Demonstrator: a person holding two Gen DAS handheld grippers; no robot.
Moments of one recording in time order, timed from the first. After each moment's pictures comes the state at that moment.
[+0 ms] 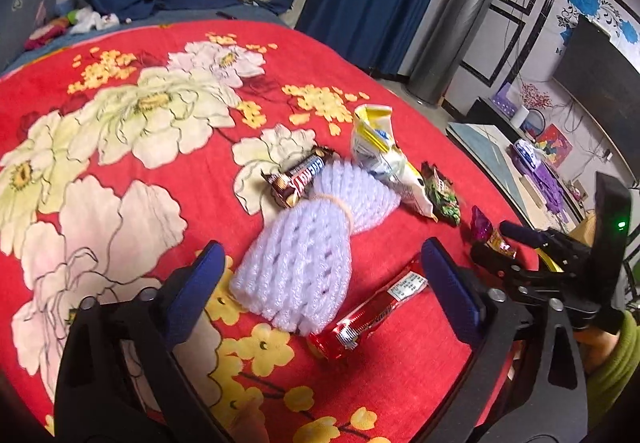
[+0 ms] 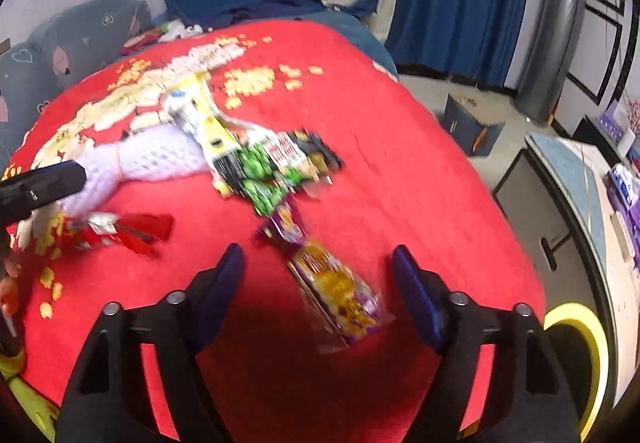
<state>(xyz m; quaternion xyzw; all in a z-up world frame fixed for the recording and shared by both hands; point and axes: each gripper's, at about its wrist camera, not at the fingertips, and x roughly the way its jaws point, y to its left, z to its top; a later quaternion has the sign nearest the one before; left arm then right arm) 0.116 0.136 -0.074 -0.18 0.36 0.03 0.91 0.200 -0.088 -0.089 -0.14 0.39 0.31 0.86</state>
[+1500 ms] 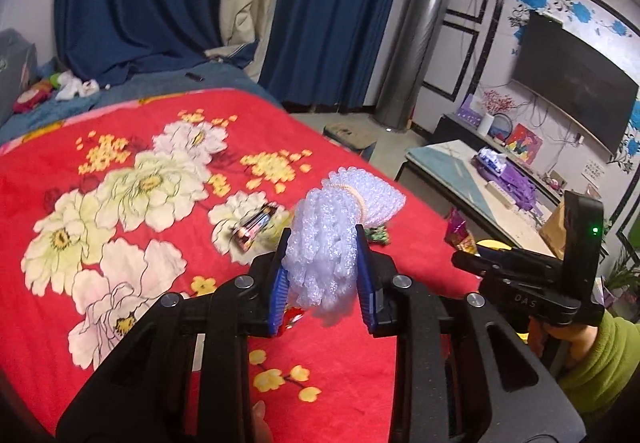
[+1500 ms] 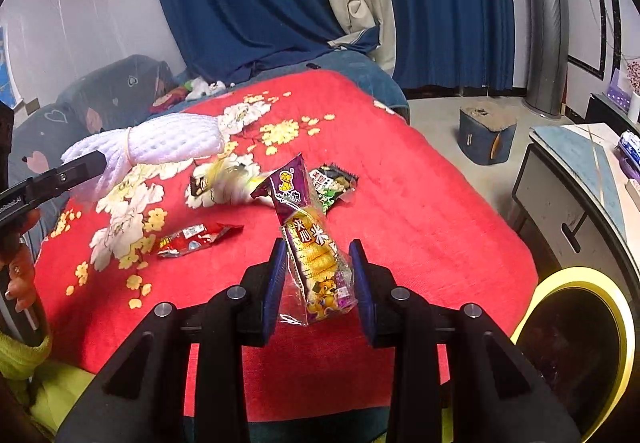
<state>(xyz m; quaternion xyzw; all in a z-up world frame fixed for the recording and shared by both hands) 0.062 0.094 0.014 -0.12 0.28 -0.01 0.95 0.145 -0.150 -0.030 -0.03 0.34 0.35 0.87</state>
